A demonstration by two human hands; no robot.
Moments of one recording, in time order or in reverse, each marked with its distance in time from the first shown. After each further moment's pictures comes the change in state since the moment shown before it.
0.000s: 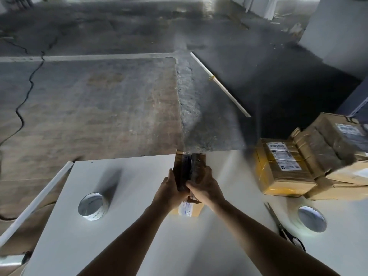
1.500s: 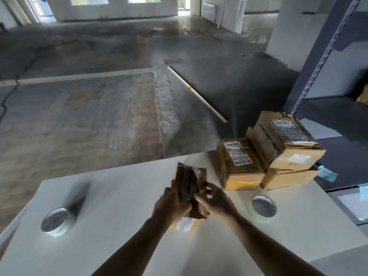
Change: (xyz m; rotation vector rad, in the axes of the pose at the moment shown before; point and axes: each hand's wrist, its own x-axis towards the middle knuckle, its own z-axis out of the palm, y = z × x) left_hand -0.044 0.095 0.090 0.284 -0.071 0.095; right_hand -0.046 0.113 -0.118 0.092 -0.007 -0.076
